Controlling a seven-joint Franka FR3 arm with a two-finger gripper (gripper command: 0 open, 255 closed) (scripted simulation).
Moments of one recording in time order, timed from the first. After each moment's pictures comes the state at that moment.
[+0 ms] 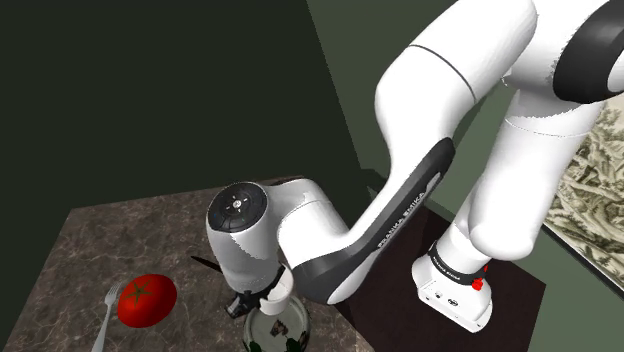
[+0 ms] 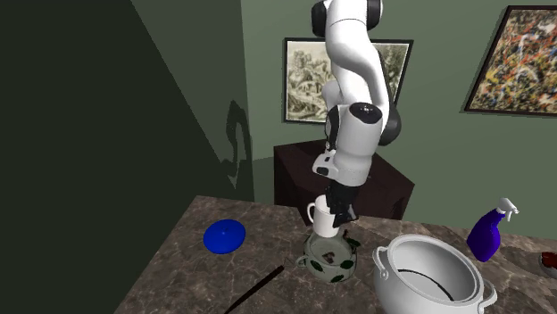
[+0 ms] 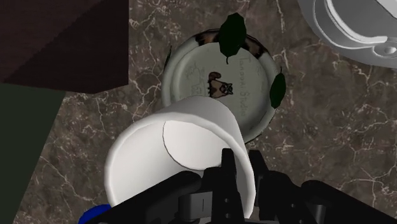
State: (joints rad) arm 0.21 0.21 0.86 -2.29 -0.32 2.37 1.24
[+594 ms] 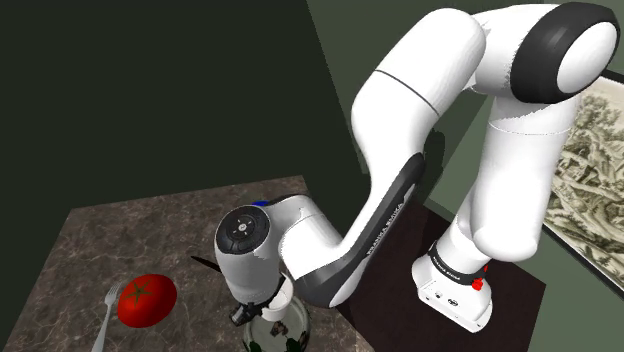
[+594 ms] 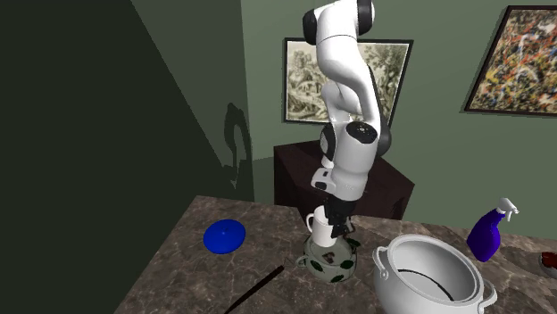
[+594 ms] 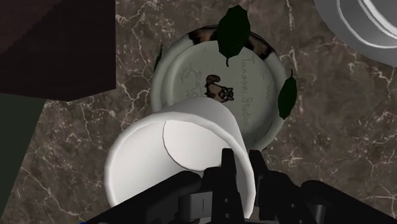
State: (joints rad) arm 0.28 0.32 0.78 -2.30 -0.46 2.45 1.34
